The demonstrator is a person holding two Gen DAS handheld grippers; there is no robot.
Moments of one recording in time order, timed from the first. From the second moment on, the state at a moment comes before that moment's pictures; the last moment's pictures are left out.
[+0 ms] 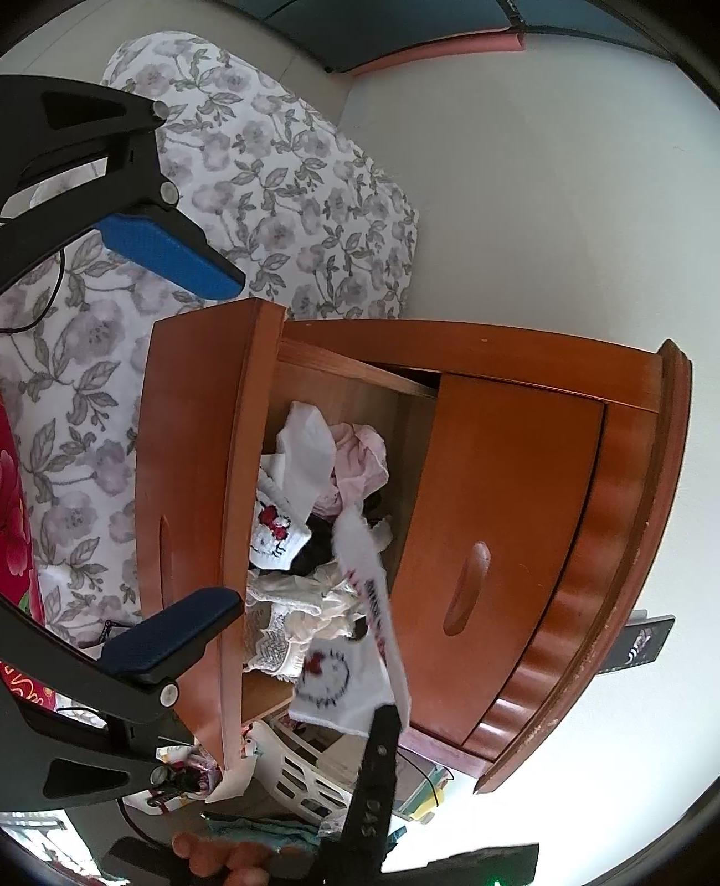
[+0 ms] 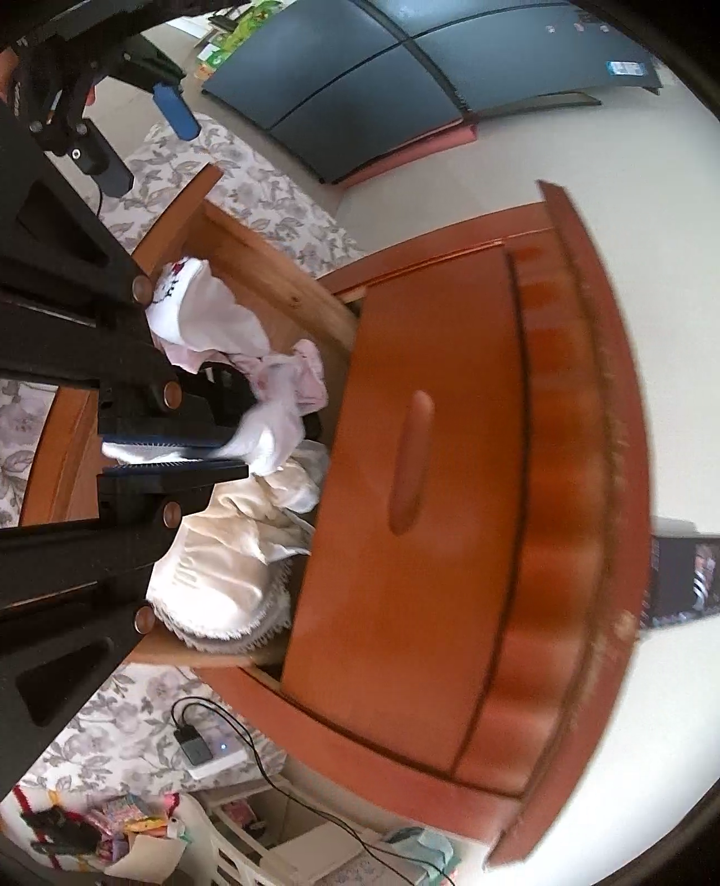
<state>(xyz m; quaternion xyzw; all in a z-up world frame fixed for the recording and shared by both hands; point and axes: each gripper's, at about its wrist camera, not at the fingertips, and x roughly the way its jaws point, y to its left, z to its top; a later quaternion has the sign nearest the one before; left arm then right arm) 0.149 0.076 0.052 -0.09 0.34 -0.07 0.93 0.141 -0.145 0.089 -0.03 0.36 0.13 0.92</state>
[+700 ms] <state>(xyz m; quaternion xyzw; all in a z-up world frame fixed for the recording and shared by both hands) 0.130 0.057 0.082 -0.09 0.32 -0.07 0.94 0.047 -0.262 0.195 0.01 0.23 0.05 0.97</state>
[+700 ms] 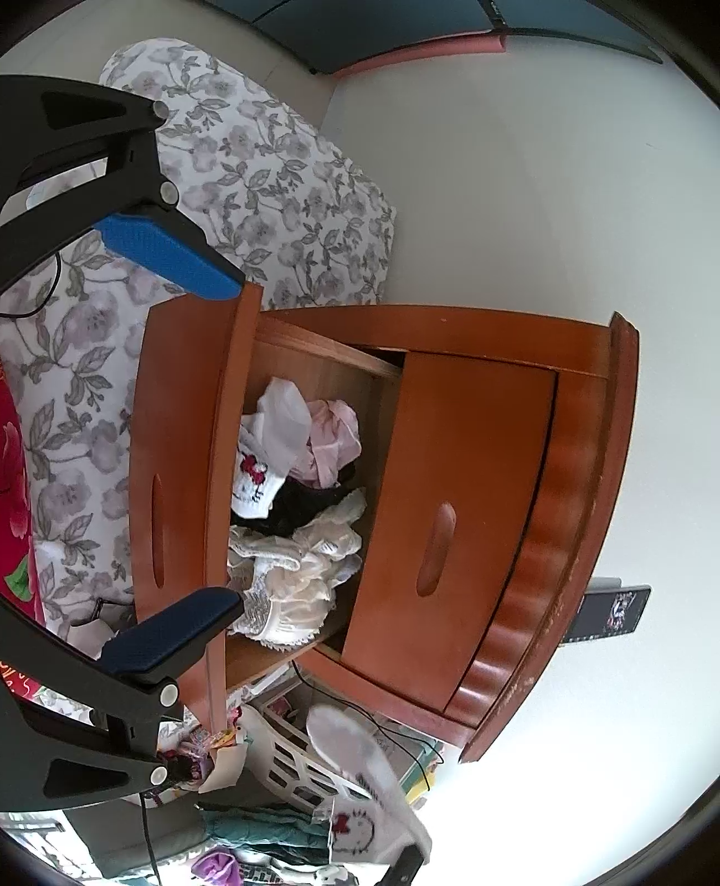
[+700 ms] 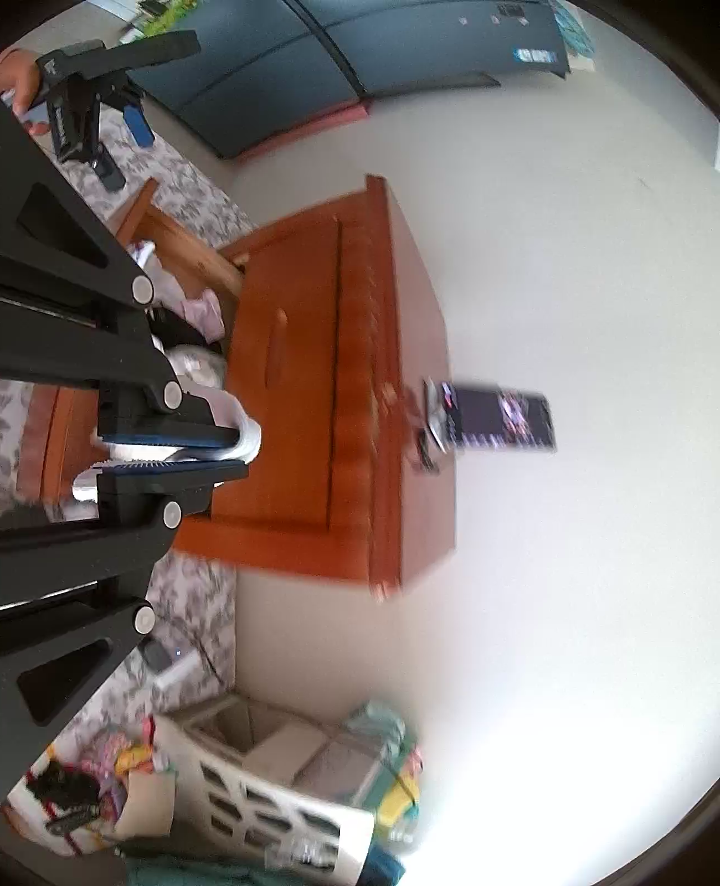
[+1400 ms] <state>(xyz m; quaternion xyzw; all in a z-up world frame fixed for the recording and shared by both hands) 0.125 0.016 0.088 -0.04 0.33 -0.10 0.94 0.046 -0.387 0.092 0.10 0.33 -0.06 0.94</state>
